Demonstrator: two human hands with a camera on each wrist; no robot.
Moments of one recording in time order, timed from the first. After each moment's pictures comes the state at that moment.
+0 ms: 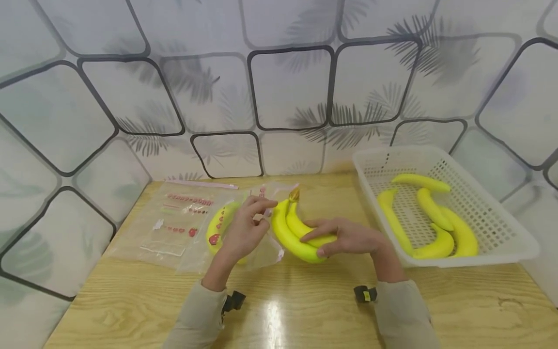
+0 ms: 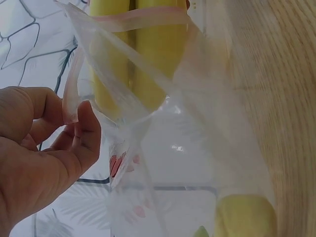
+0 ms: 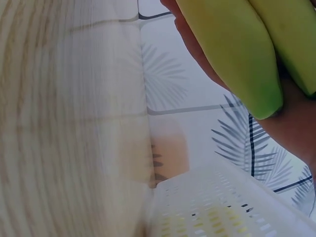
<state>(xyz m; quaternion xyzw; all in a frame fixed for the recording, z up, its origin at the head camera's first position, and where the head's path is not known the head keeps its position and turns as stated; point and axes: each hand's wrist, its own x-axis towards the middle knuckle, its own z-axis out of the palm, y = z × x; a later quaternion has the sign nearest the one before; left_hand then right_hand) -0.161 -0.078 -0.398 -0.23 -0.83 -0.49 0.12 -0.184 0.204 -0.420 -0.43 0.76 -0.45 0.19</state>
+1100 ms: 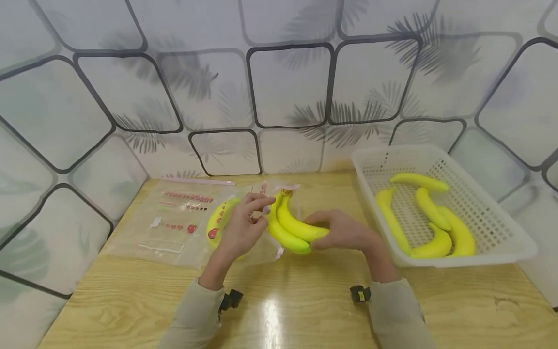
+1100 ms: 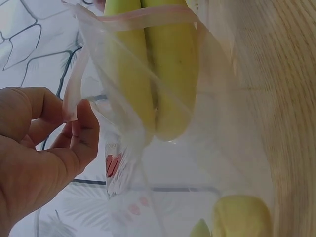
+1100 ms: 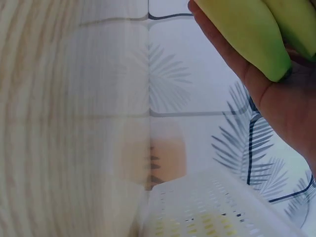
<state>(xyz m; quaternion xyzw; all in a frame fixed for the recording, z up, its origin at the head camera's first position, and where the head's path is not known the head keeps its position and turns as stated) -0.160 -0.074 -0.394 -0.22 -0.82 -0.51 0.11 -0.186 0.193 -0.418 -0.31 0.83 -0.45 0.15</state>
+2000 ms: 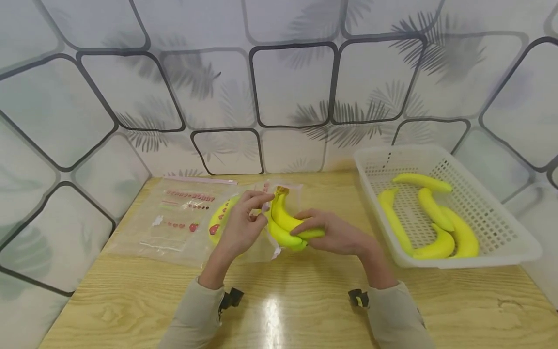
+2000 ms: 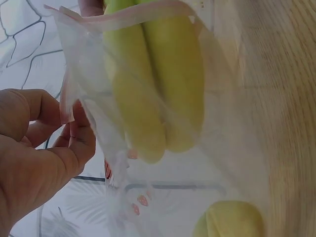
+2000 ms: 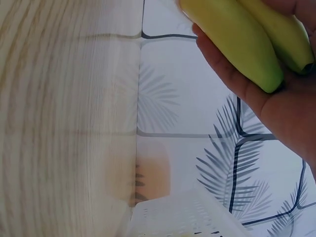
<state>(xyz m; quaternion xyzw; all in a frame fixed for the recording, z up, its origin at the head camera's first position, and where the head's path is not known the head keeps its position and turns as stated) -0.162 -0.078 -0.391 -0.21 -0.82 -0.52 0.12 -0.177 0.175 -0.413 -0.40 0.80 -0.42 0.10</state>
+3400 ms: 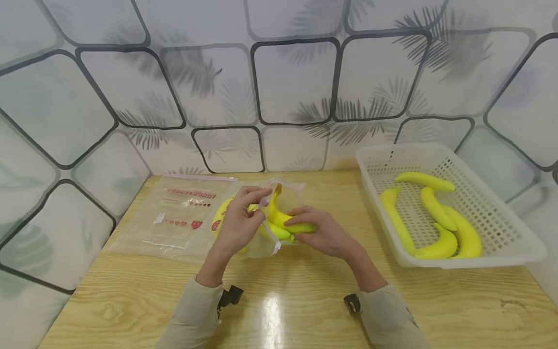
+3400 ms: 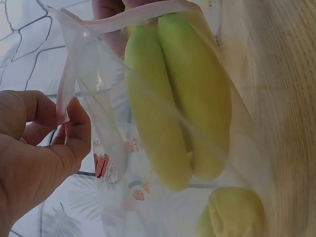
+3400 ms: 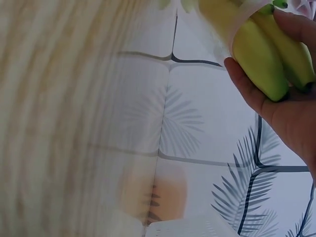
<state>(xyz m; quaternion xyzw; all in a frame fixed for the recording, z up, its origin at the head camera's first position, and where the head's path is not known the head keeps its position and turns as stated) -0.161 -0.081 -0.385 -0.21 -0.79 -0.57 0.11 -0.176 0.149 -0.430 -0.36 0.81 -0.46 0.01</state>
